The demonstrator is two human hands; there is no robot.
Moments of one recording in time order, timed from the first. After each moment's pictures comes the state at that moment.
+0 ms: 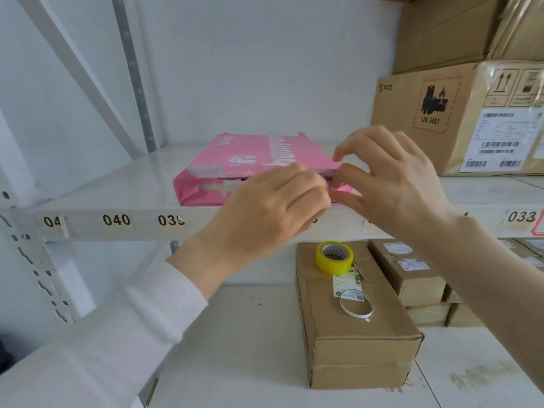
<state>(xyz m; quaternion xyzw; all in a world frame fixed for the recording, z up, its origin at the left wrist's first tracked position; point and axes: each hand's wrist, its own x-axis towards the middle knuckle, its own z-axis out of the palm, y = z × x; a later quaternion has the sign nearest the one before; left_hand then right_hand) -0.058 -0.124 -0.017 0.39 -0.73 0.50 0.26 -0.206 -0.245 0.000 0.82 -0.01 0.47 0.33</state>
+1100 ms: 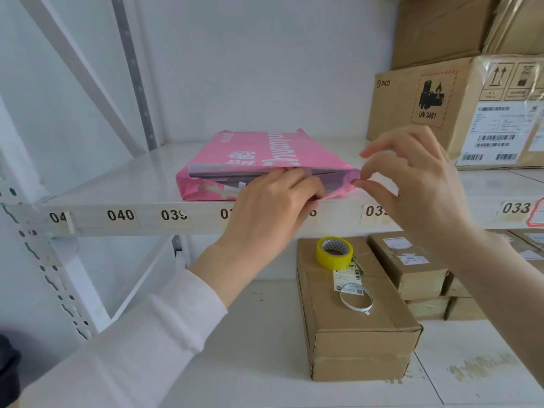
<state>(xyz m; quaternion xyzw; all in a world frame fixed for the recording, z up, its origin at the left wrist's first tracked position) -0.068 -0.128 -0.030 0.59 -0.66 0.38 0.28 -0.230 -0.251 -0.017 0.83 -0.11 0.52 0.19</state>
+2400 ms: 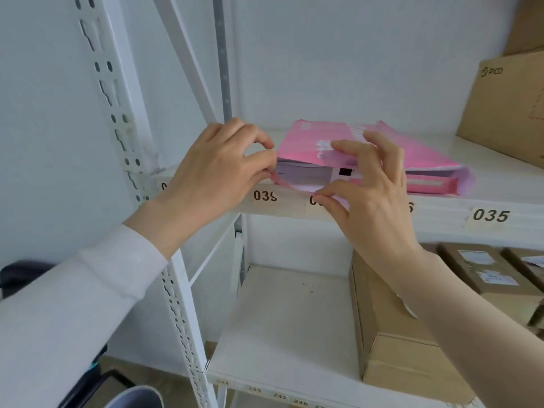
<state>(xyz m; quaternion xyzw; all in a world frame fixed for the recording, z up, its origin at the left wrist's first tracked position) 0.051 -0.020 -0.003 0.64 -0.60 0.47 0.10 -0.106 -0.167 -0.049 0.84 -0.08 0.53 0.07</state>
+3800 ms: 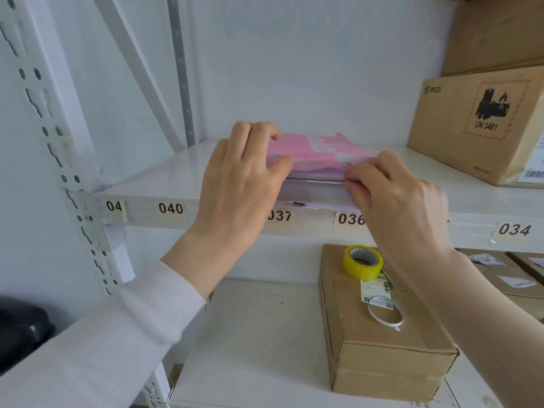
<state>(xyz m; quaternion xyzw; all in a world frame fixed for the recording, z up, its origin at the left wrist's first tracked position) -0.010 -0.079 -0.009 0.65 -0.49 0.55 0.19 -0.157 -0.203 -0.029 0.78 -0.21 0.54 0.22</state>
